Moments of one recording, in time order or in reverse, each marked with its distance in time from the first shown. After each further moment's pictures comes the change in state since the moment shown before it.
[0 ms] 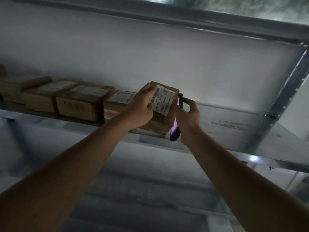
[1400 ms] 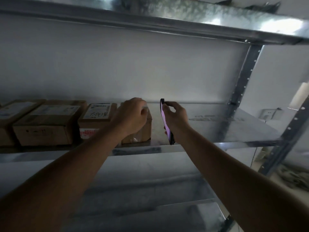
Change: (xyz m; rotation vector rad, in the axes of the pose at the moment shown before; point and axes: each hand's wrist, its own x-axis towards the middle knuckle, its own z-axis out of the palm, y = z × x) left_hand 0.038 0.000 0.011 0.178 -0.066 0.220; right_hand 0.020 -0.002 -0.010 -0.255 0.130 -0.025
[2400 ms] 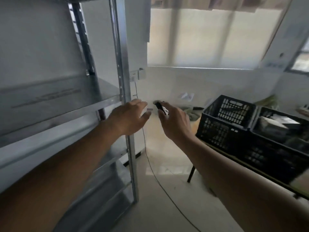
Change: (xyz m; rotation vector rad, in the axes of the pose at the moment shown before) left_hand -0.042 0.483 0.250 -0.017 -0.448 0.558; right_hand -0.160 0.146 -0.521 -0.796 0.510 0.002
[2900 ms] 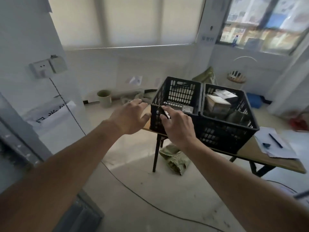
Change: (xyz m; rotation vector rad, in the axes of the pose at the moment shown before) left_hand 0.228 0.157 0.153 -0.120 -0.164 0.371; right_hand 0.075 0.239 -0.058 -0.267 0.035 0.435
